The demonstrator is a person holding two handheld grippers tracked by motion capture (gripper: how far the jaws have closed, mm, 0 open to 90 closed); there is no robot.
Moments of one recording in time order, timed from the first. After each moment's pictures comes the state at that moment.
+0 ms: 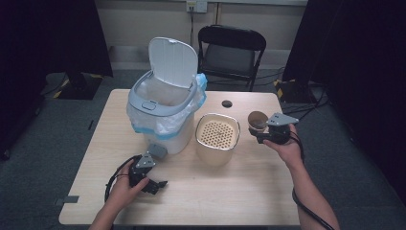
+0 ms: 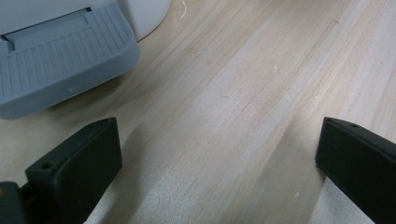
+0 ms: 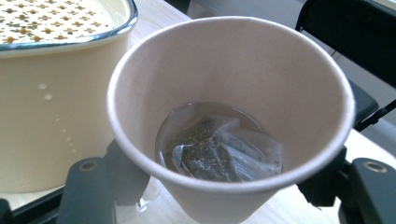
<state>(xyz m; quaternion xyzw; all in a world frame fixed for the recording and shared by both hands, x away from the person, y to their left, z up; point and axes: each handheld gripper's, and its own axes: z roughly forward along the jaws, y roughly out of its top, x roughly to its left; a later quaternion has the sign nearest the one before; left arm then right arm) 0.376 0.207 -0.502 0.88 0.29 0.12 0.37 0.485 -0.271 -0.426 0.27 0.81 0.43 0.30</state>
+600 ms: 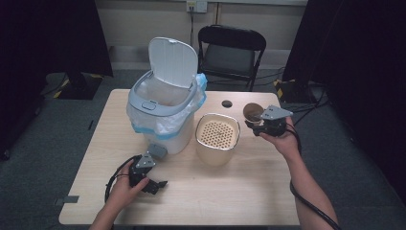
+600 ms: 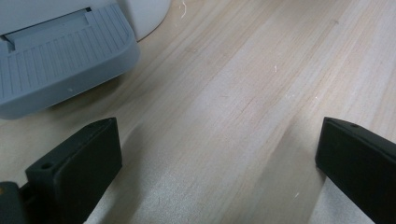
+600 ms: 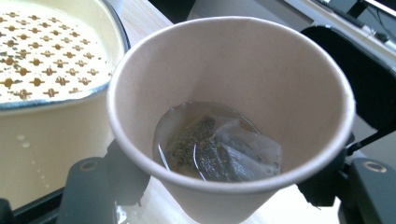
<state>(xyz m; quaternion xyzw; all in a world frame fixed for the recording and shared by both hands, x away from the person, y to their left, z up) 0.376 0.207 -0.502 0.88 0.29 0.12 0.37 0.499 -0.255 -0.404 0.21 0.82 0.42 0.34</state>
